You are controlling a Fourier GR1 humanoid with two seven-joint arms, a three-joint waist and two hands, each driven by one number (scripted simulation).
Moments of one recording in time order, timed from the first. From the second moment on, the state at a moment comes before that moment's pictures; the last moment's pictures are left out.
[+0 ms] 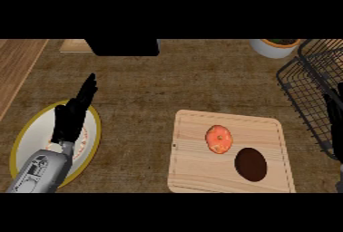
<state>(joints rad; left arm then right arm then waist) -0.27 0.36 -0.21 -1.31 0.13 0.21 0.01 -0.05 -0.48 -0.05 -1.42 -0.42 -0.17 -0.23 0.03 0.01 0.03</state>
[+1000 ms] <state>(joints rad) -0.21 0.45 -0.15 -1.37 0.06 0.26 0.03 0.38 -0.12 0.20 -1.67 -0.03 -0.94 -0.08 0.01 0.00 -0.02</state>
